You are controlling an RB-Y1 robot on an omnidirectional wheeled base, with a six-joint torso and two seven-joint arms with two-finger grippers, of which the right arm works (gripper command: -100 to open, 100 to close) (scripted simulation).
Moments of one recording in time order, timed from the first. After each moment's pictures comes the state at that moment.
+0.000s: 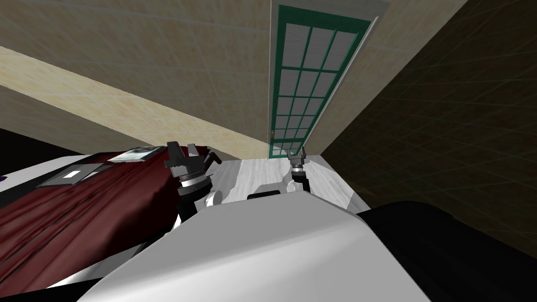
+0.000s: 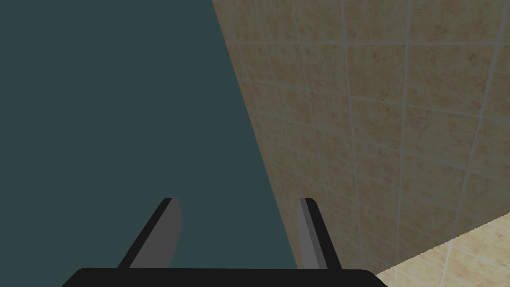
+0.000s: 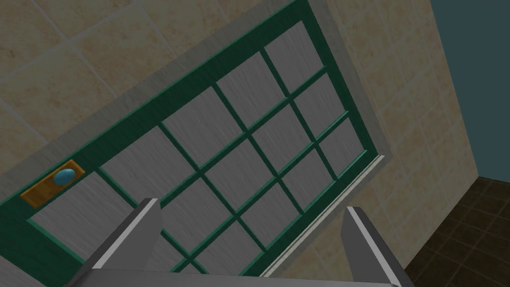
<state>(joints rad) 0.45 -0.10 0.12 -1.94 -0.23 -0.60 -0.42</state>
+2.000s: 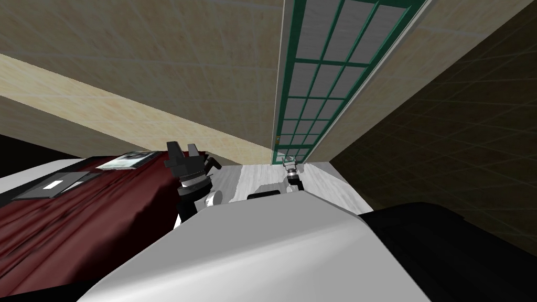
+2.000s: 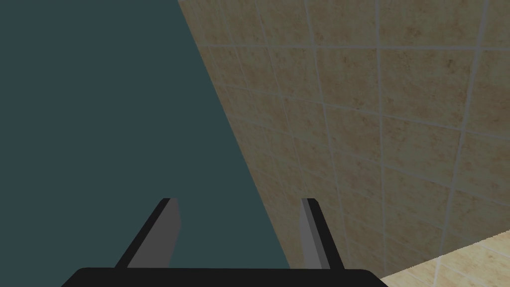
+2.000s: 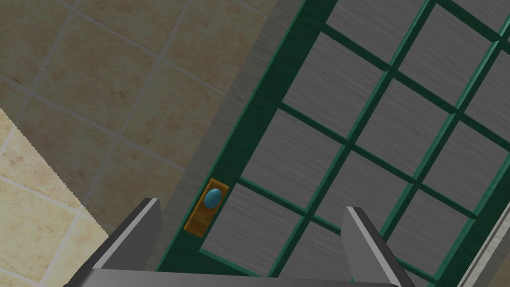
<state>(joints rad) 0.32 -0.23 0.26 -1.55 -0.46 -0.72 -0.78</state>
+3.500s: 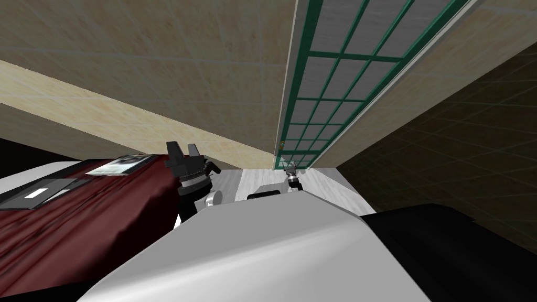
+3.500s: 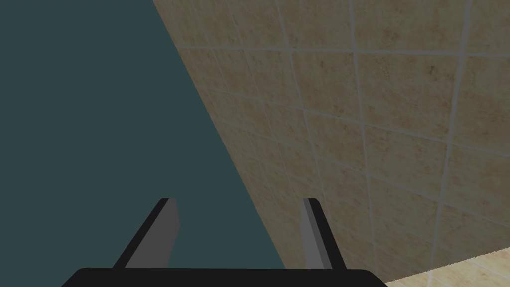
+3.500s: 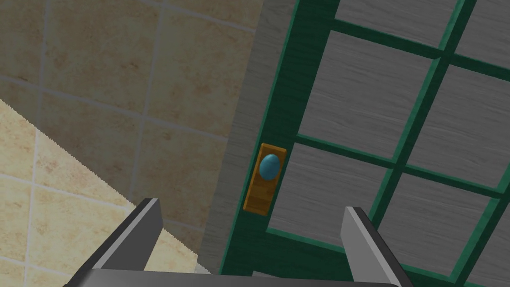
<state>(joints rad) 0.23 -0.31 0.36 -1.27 -0.62 -0.82 -1.03</state>
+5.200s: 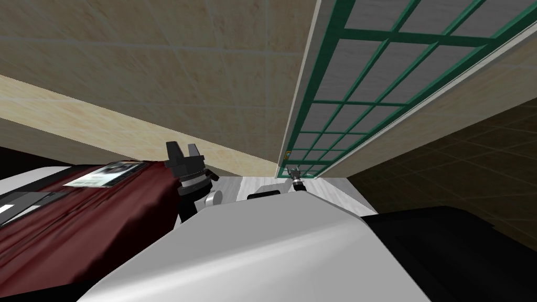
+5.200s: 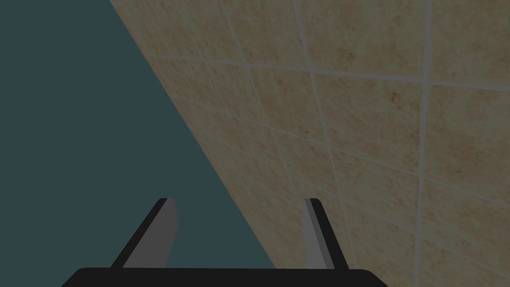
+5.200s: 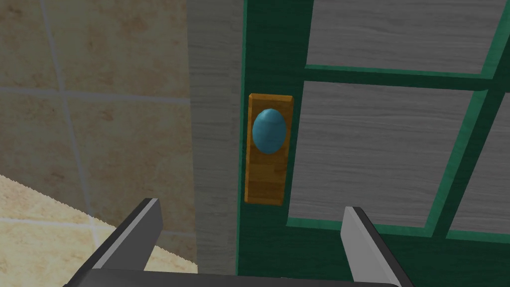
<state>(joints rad) 0.13 -0.41 0.49 -0.95 -0.81 -0.93 -1.33</state>
